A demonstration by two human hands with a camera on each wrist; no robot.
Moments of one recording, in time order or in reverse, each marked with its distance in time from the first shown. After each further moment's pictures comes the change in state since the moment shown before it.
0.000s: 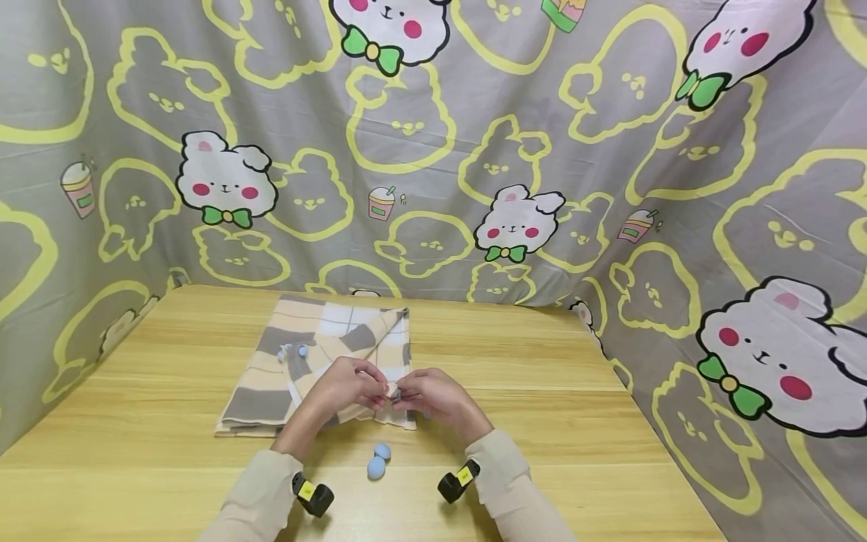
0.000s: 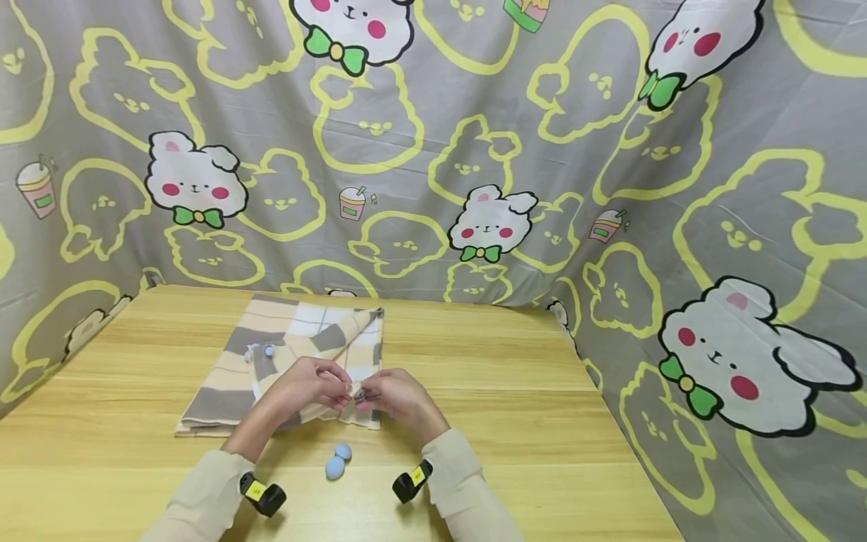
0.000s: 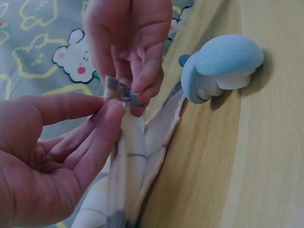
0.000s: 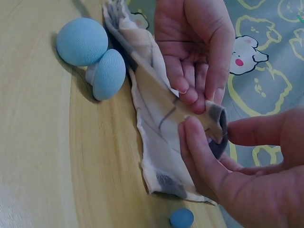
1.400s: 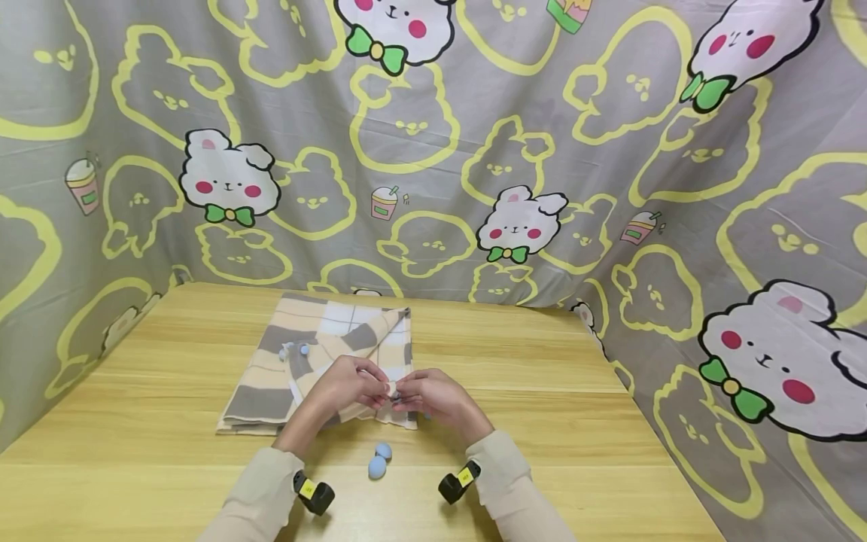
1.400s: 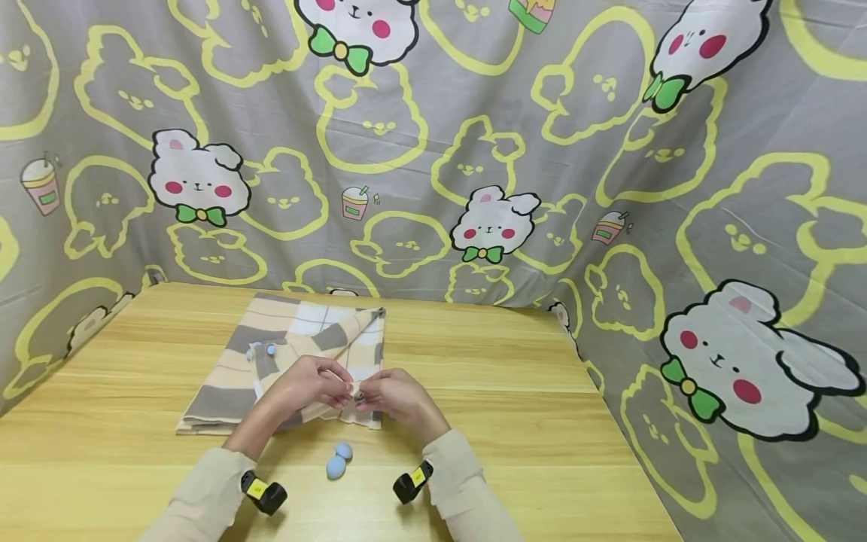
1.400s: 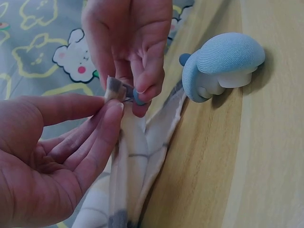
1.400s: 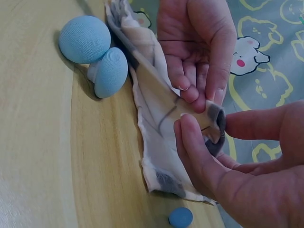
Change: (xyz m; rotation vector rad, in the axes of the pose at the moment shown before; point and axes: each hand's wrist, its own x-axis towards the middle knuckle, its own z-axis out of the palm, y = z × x) left_hand -0.001 0.001 0.000 0.030 0.017 -0.002; right_hand -0.001 -0.002 0.003 -0.003 -0.012 0.002
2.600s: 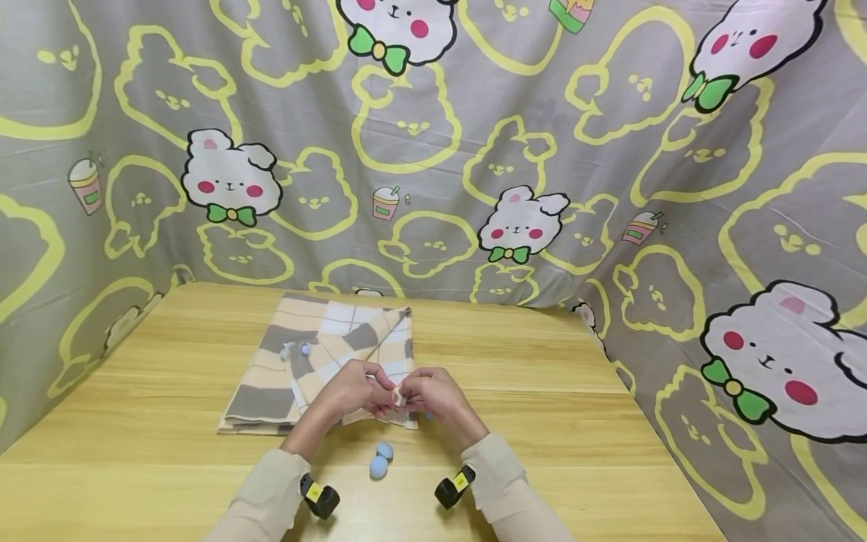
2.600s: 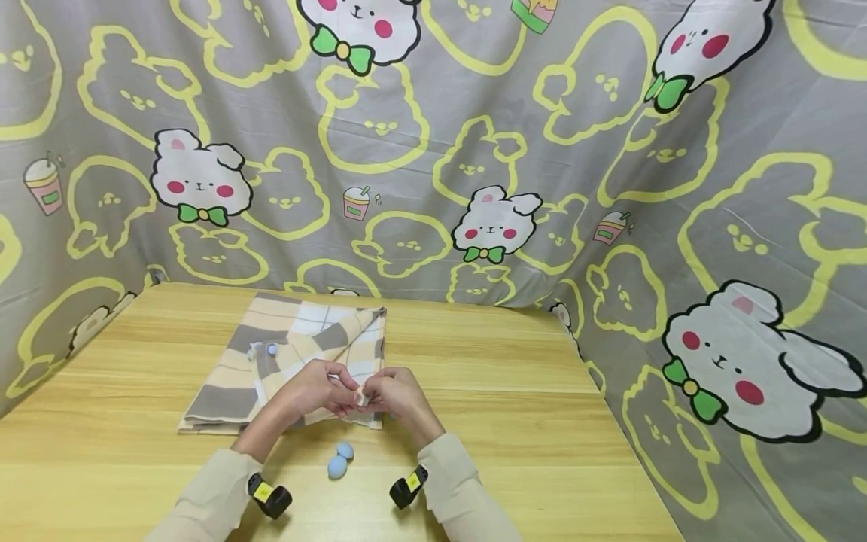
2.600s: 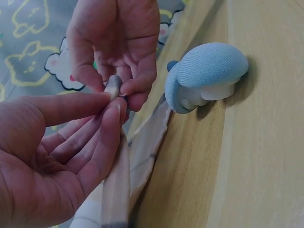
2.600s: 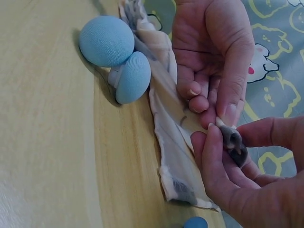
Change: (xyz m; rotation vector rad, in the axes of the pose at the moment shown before) left_hand 0.000 -0.002 0.009 -0.003 -0.047 0.001; right_hand -0.002 0.004 0.010 -0.033 0.206 -0.065
